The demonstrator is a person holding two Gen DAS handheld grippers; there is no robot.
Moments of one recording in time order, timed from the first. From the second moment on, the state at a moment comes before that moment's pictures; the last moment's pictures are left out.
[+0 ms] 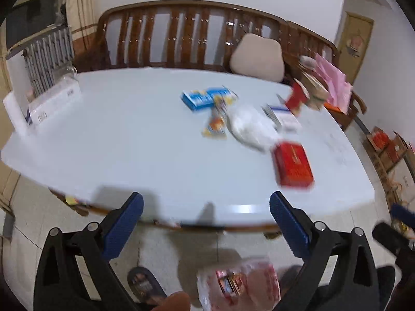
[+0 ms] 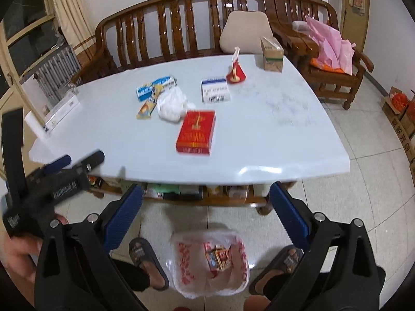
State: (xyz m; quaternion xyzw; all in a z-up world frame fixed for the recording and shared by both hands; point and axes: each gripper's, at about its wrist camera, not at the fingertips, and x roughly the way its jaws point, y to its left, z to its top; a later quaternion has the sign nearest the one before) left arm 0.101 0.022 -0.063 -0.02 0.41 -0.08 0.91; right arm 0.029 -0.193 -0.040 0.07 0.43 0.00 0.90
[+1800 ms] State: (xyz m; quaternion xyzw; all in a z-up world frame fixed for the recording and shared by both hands) left arm 0.291 -0.013 -0.134 0.02 0.47 -0.13 0.88; right arm 0.195 -0.170 -0.139 0.03 0.51 -0.05 0.86
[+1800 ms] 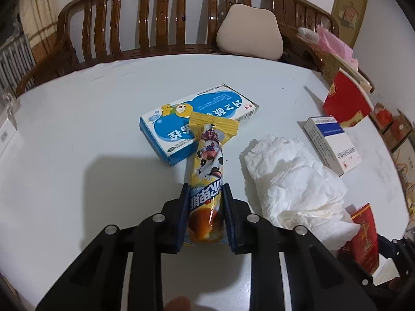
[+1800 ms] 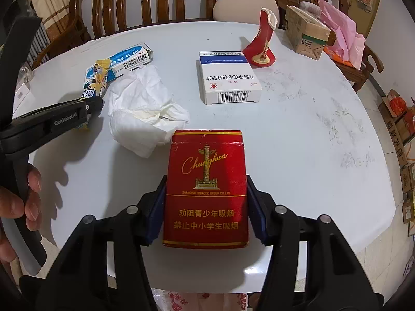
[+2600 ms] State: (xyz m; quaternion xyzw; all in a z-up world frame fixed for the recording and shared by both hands) left arm 0.264 -0.009 -0.105 0.02 0.45 -0.10 0.89; right arm 0.176 -0.170 -0.103 0.03 0.48 -0.04 0.88
